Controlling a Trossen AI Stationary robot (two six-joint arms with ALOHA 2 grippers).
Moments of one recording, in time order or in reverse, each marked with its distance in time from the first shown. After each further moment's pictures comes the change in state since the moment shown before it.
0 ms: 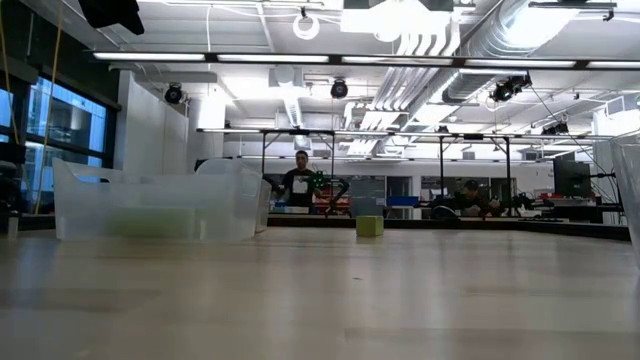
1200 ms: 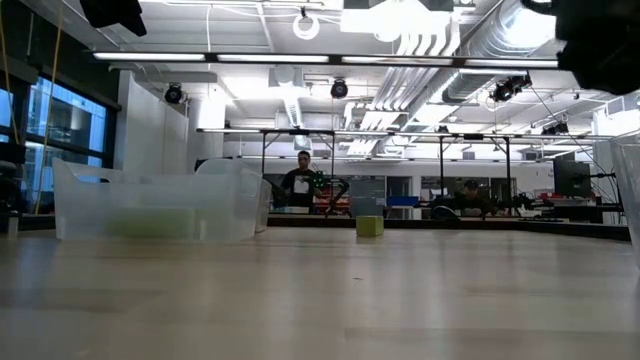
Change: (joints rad) left arm 0.000 0.000 0.000 0.000 -0.026 0.000; right arm -0.080 0.333 0.000 0.113 -0.146 0.209
